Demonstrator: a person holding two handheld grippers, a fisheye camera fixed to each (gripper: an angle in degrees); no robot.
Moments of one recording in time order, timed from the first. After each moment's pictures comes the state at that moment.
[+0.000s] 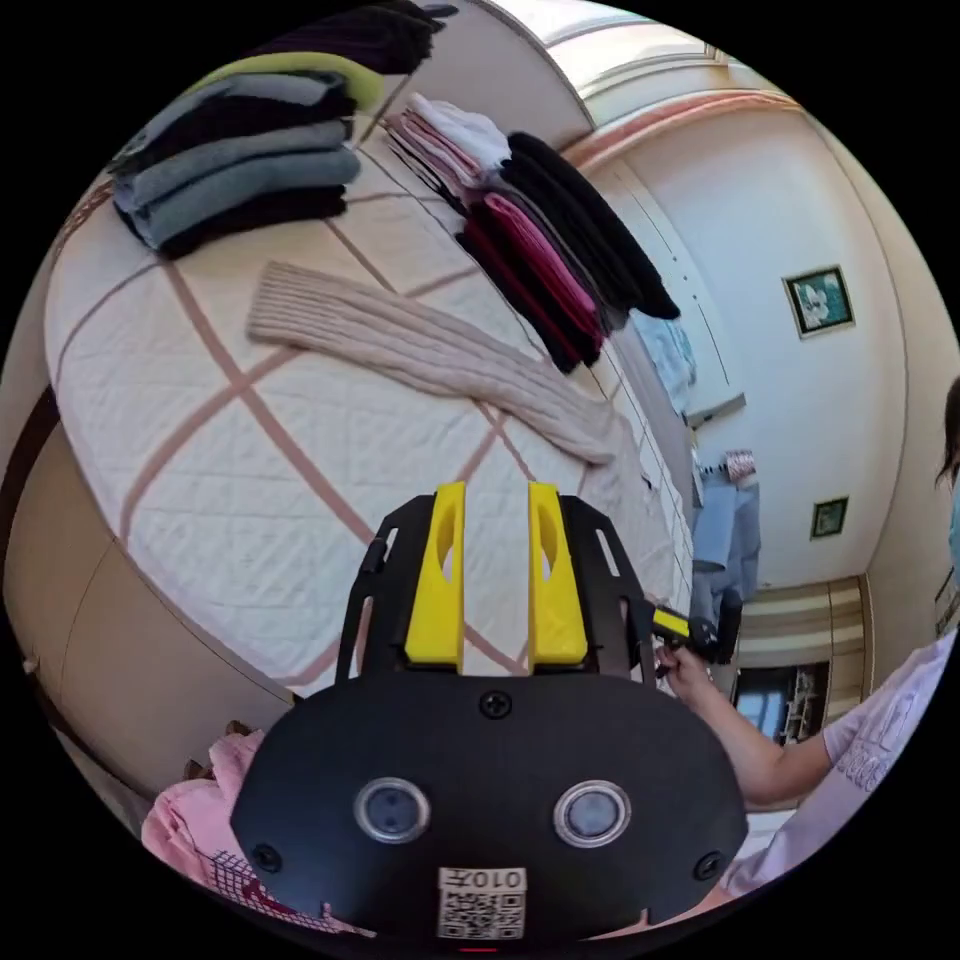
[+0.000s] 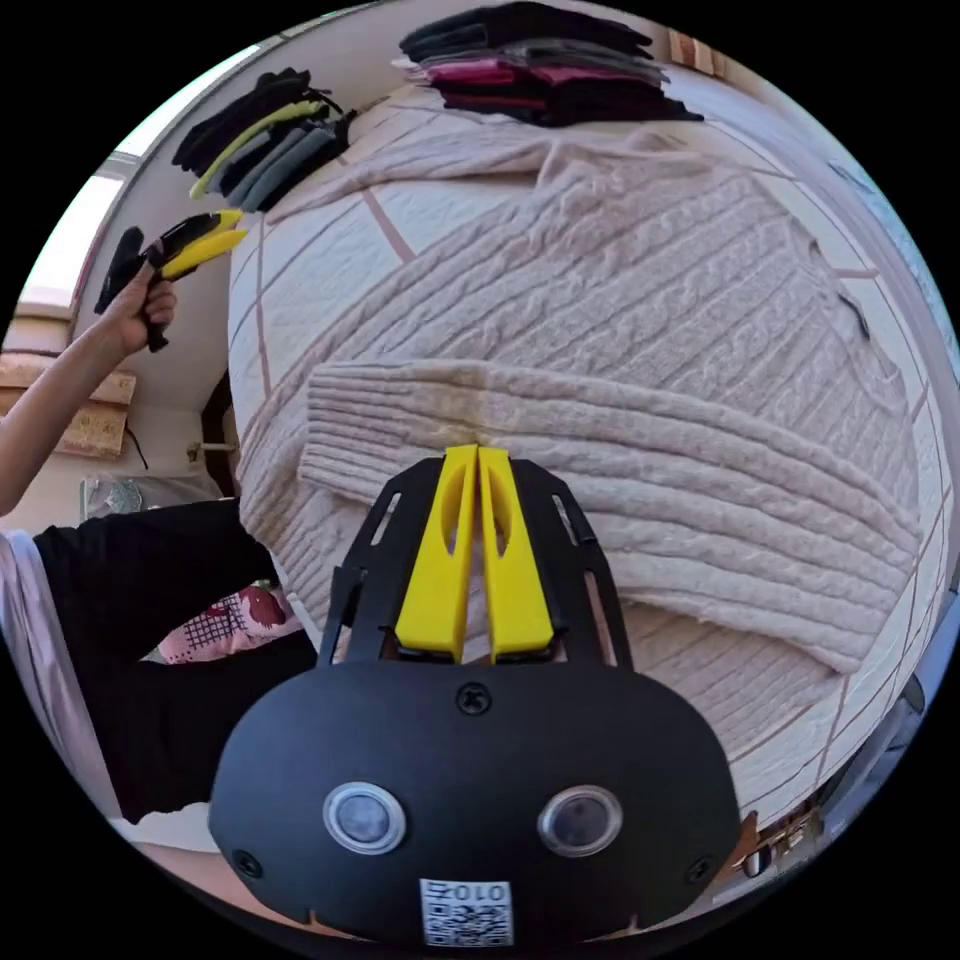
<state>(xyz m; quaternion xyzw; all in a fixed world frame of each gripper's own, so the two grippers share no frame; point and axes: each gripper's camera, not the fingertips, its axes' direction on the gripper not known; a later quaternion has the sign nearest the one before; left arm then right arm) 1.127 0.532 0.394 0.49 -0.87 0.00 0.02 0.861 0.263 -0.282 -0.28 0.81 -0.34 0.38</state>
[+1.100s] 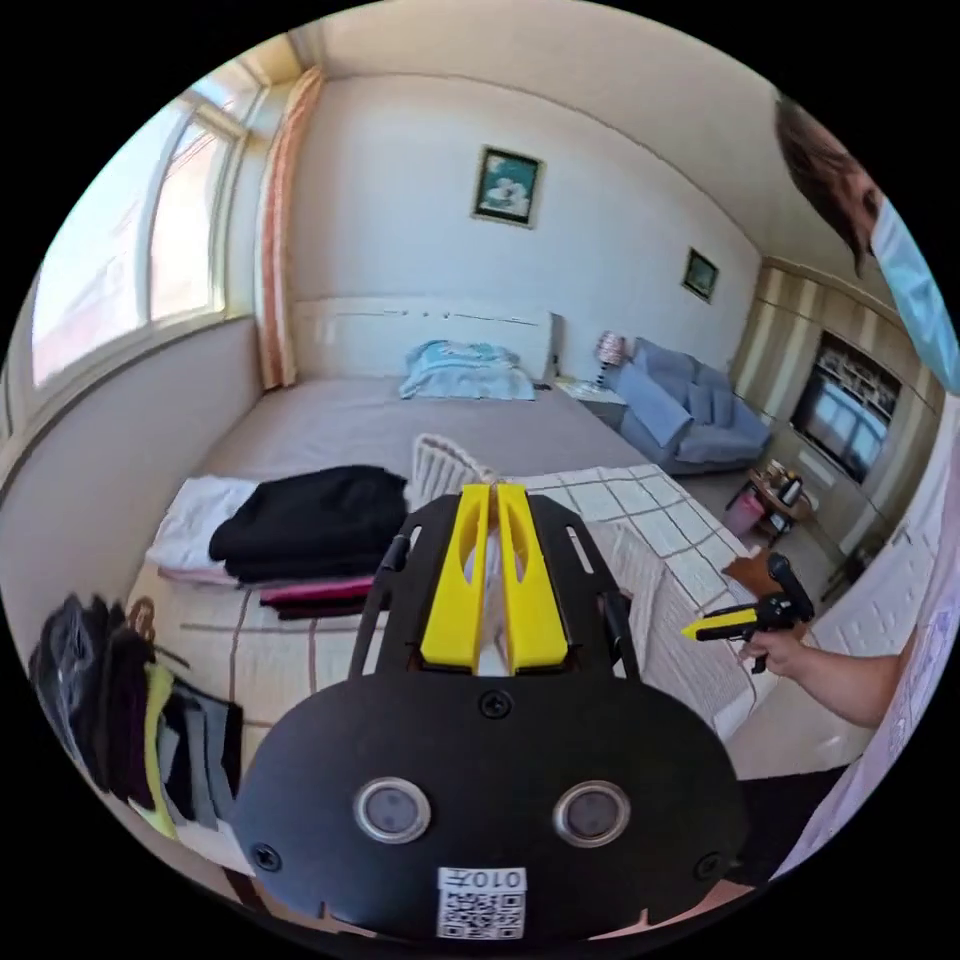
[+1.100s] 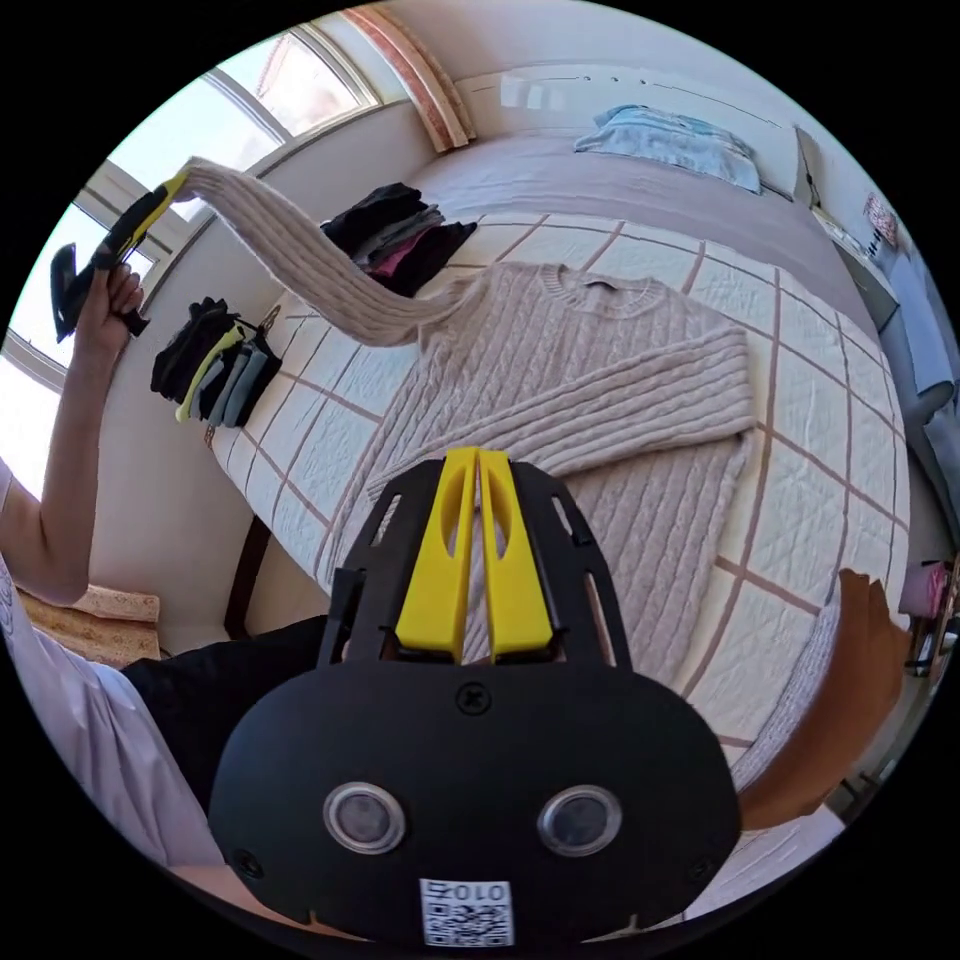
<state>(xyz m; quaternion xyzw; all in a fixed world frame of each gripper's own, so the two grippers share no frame) 0.994 0.198 0.586 -0.04 -0.99 0.12 0.02 0.770 0.375 -0.358 0.01 0.77 -0.40 0.49</state>
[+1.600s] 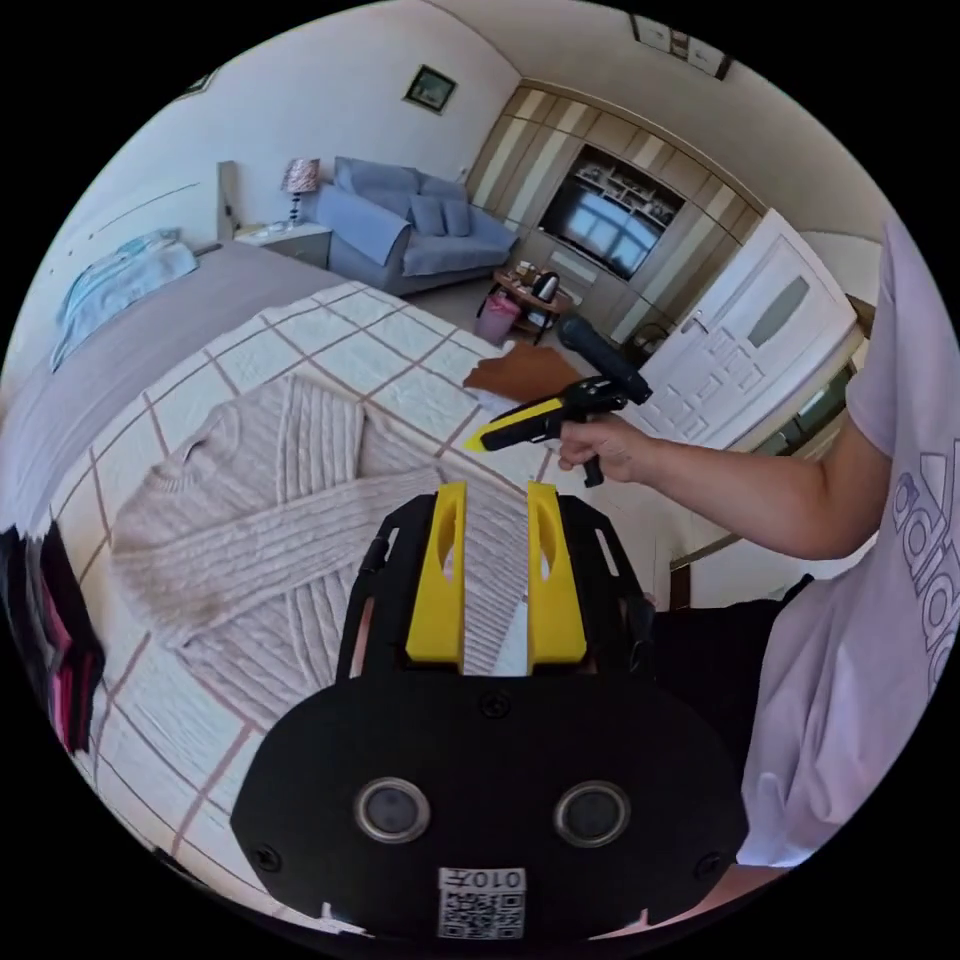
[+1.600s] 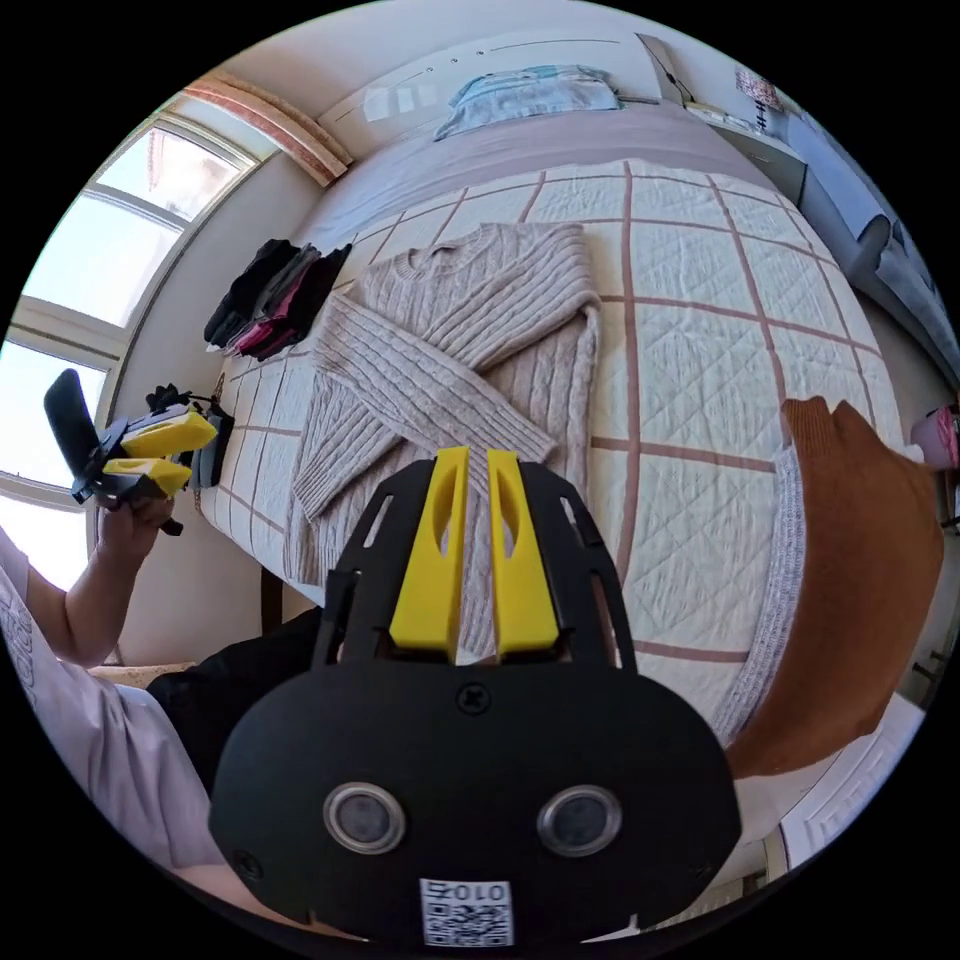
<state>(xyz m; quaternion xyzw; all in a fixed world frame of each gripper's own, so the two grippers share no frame) 0.742 0.200 0.465 -0.20 -0.92 -0.14 0.29 0.714 0.364 -0.490 0.11 0.76 -0.32 0.55</state>
